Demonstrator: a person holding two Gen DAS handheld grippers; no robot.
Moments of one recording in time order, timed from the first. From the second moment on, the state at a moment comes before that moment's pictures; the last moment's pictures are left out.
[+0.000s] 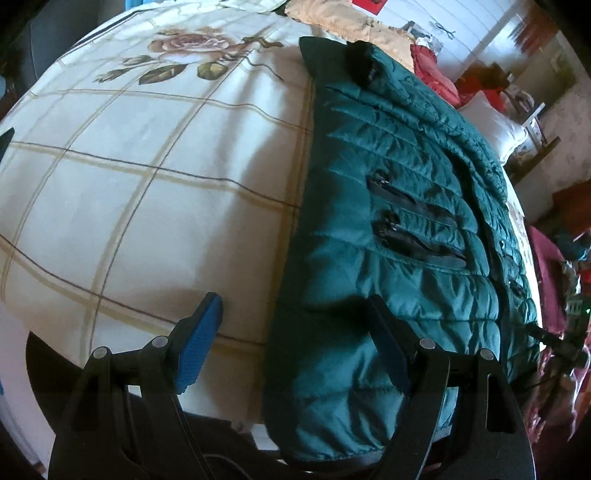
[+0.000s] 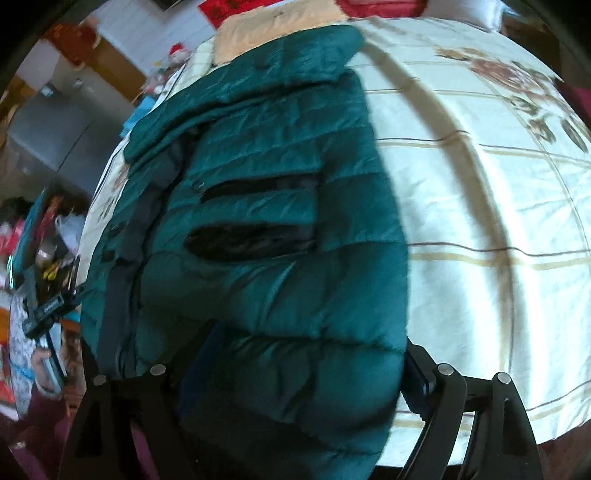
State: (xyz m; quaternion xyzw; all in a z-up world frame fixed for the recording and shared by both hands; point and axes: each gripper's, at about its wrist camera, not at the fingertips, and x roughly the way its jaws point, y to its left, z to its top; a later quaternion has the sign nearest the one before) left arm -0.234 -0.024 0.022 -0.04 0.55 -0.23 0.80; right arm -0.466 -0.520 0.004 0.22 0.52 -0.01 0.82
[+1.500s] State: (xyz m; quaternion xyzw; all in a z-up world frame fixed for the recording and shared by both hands) left arm -0.253 -0.064 0.064 0.03 0.50 -0.31 0.81; right arm -0.462 -0.515 0.054 0.21 0.41 0.07 0.88
